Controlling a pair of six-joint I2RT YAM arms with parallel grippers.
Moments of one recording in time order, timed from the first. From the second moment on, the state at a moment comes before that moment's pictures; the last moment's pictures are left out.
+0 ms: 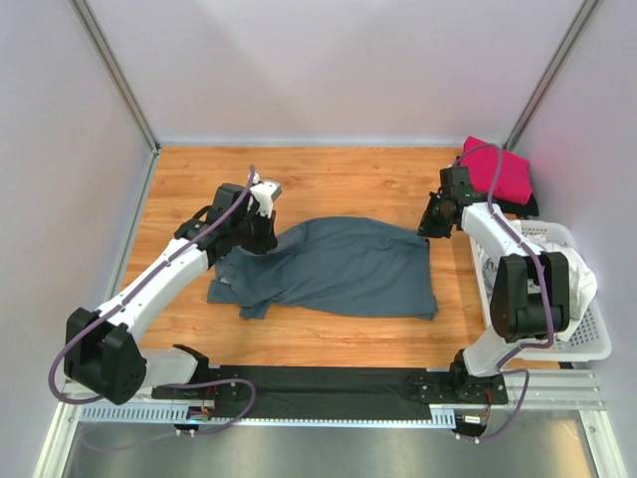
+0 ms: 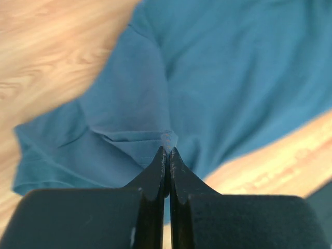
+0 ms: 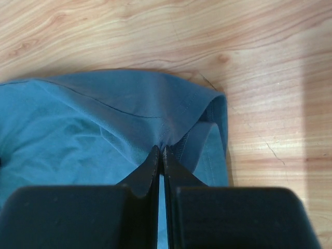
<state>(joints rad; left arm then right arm) -0.42 1.30 1.03 -0.50 0.20 -0.08 0.09 1.63 1.17 -0.56 -0.08 0.48</state>
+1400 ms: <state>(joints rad) -0.65 1.36 0.97 -0.80 -0.04 -0.64 0.09 1.68 1.16 -0.62 -0.05 0.48</state>
